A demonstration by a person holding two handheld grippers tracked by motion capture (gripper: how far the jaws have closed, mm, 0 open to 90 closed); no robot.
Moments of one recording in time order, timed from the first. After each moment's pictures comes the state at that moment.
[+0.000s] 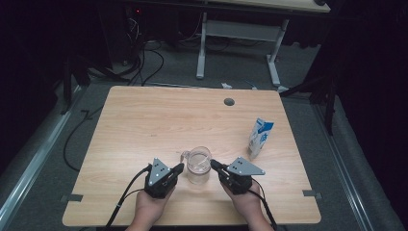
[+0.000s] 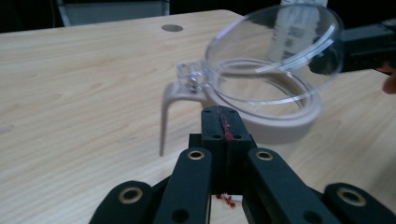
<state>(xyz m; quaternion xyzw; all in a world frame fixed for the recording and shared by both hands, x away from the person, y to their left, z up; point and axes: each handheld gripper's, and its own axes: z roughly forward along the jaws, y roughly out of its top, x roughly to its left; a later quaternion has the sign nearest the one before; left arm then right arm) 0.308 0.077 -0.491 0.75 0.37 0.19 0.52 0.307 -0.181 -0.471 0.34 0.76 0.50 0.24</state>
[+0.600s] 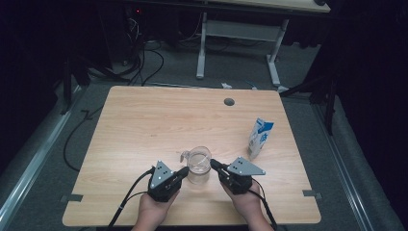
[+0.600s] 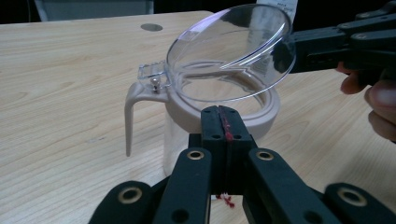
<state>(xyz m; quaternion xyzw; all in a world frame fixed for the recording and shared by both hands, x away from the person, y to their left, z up) 0.301 0.069 -0.485 0.75 0.36 0.16 0.54 0.306 -0.181 -0.469 0.34 0.76 0.51 0.24</state>
